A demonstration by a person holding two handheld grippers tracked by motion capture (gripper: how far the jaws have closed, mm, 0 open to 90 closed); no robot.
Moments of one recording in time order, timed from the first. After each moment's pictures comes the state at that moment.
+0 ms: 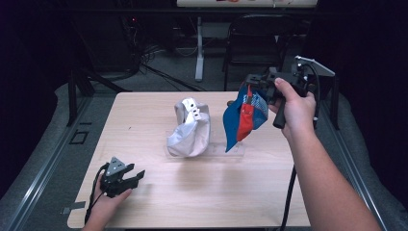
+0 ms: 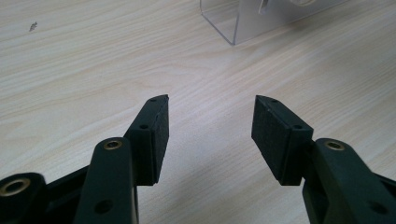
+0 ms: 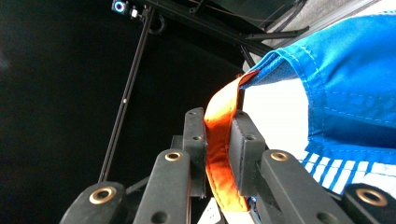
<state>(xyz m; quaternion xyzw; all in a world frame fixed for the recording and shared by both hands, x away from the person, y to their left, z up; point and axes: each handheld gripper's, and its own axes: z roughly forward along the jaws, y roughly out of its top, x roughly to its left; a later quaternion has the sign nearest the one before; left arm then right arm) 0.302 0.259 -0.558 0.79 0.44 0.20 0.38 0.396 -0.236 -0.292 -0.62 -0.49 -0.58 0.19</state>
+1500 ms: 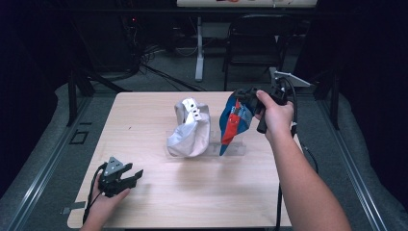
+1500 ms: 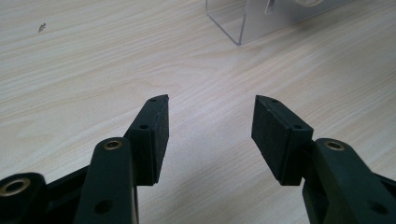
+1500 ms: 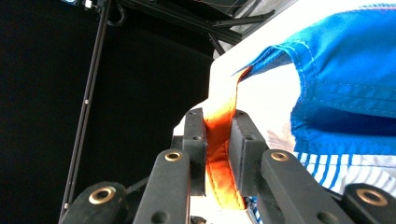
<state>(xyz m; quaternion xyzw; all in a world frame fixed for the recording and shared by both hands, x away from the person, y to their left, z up) 0.302 0.263 -0.557 0.79 0.44 0.21 0.38 0.430 -0.217 -0.353 -0.67 -0.49 -0.53 0.19</state>
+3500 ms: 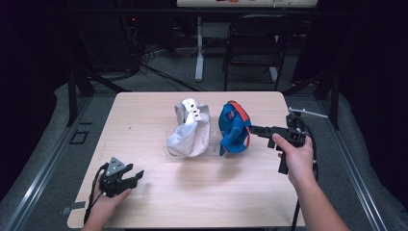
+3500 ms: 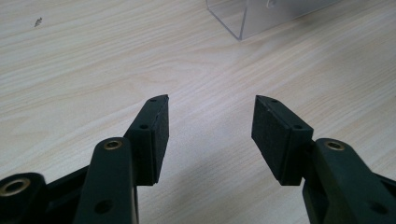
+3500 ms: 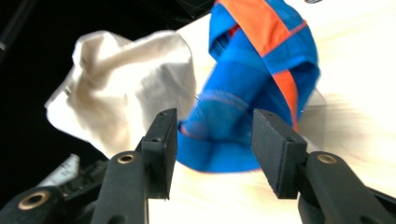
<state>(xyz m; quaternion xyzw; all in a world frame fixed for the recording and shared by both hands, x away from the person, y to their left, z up) 0.303 0.261 -0.561 0.79 0.44 0.21 0.37 0.355 -0.260 -0.416 -0.63 -0.60 -0.49 0.05</state>
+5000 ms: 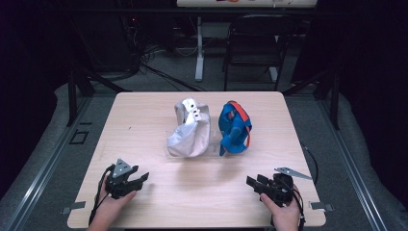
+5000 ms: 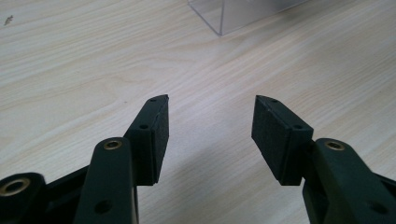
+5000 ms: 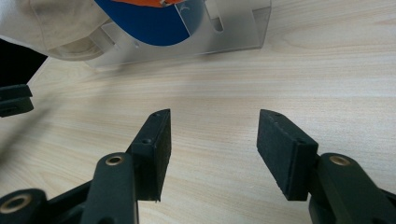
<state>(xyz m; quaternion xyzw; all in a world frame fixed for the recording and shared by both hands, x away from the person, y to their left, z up) 0.300 0.244 -0.566 0.79 0.44 0.20 0.37 0.262 -0.242 -0.551 -0.60 -0.65 -0.47 -0.08</state>
